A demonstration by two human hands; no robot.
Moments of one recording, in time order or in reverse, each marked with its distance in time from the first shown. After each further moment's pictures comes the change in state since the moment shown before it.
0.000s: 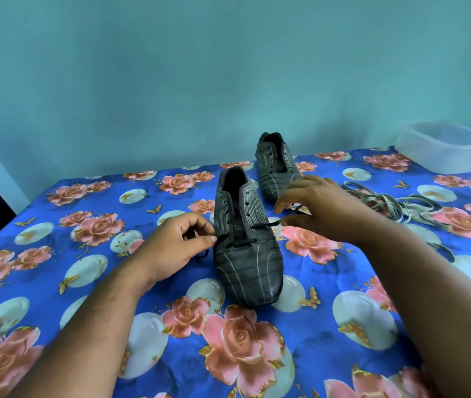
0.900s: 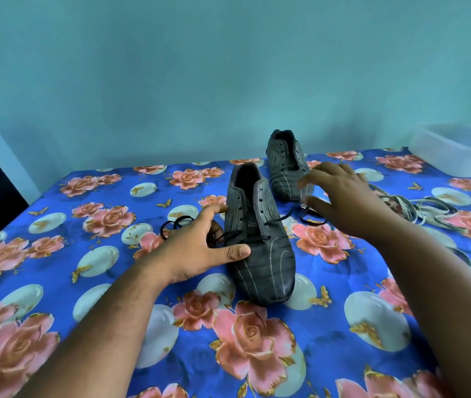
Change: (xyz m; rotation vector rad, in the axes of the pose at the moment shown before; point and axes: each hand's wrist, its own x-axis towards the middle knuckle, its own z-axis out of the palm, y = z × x) left_hand 0.000 -0.005 0.006 0.174 -0.112 -0.016; right_hand -0.001 0.006 0.002 -0.097 0.114 0.238
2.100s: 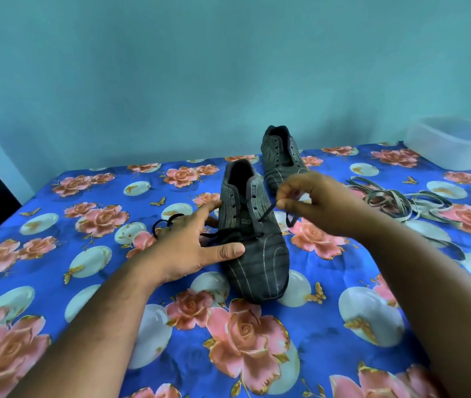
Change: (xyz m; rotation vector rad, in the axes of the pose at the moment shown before) left_hand 0.005 -0.005 0.002 0.027 -0.018 -0.022; right_hand -0.001 -0.030 -0.007 0.479 -0.102 -0.117
